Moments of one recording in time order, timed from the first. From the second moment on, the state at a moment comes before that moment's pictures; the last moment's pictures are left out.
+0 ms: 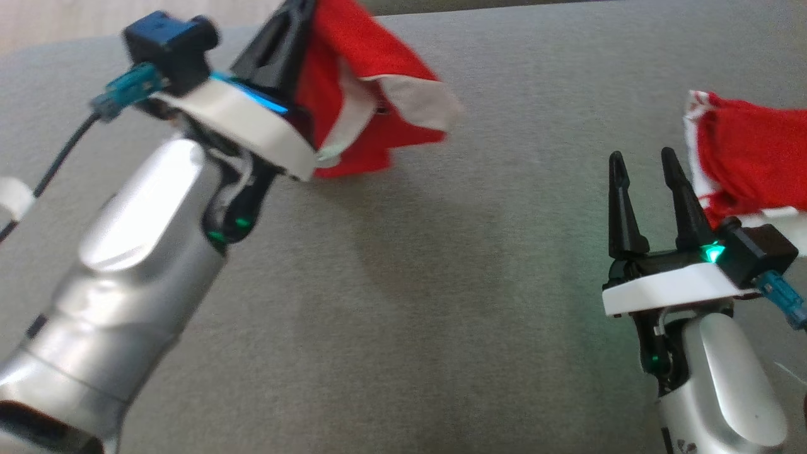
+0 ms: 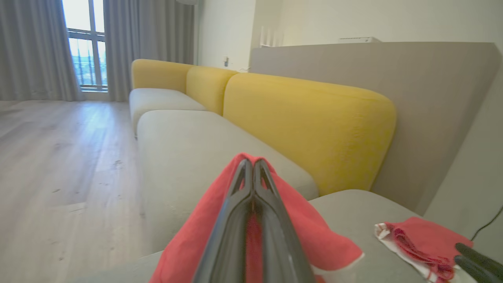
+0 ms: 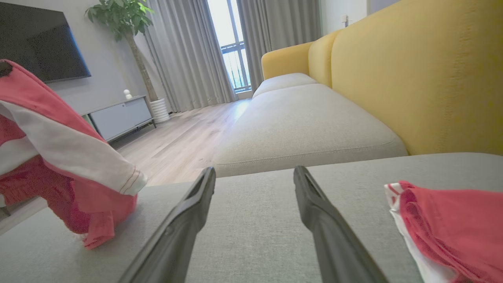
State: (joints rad) left arm -0.91 0.34 -0.76 0.36 -0.84 -0.06 -0.05; right arm -0.24 -0.05 0.07 0.20 0.23 0.12 -0.19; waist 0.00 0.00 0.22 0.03
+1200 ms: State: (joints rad) left arm -0.54 0.41 -0.67 0.28 -0.76 0.07 -0.25; right arm -0.16 -0.05 0.02 0.24 0.23 0.12 -0.23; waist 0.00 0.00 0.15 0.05
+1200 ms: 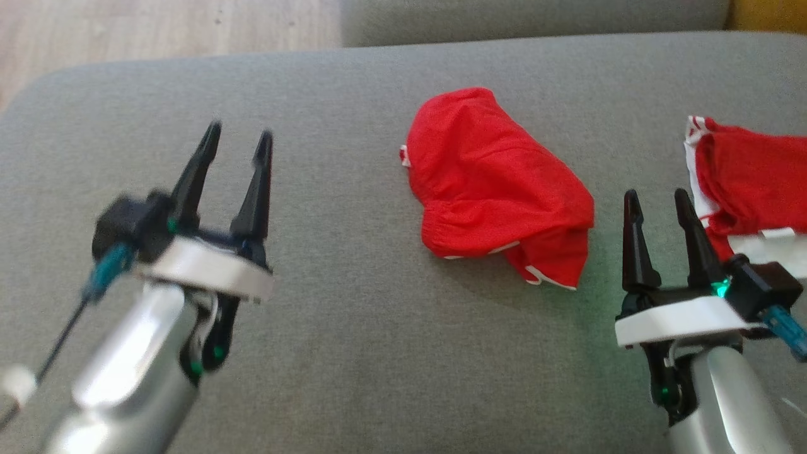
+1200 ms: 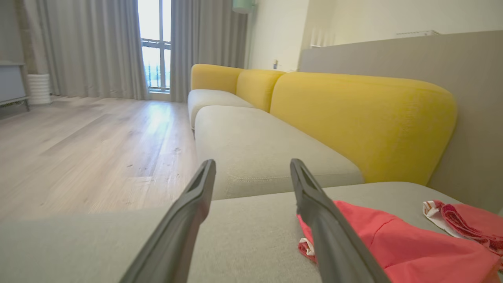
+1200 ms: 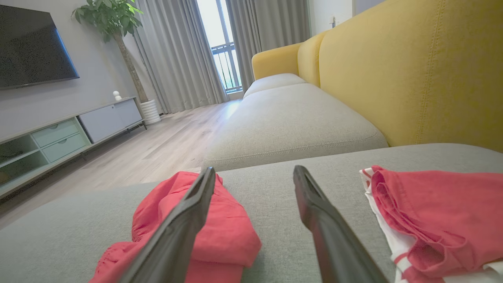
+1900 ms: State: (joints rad) left arm -0.25 0.26 -0.50 0.21 -0.56 0.01 -0.25; right arm -0.11 -0.05 0.01 0.20 0.23 0.12 -0.19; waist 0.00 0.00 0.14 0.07
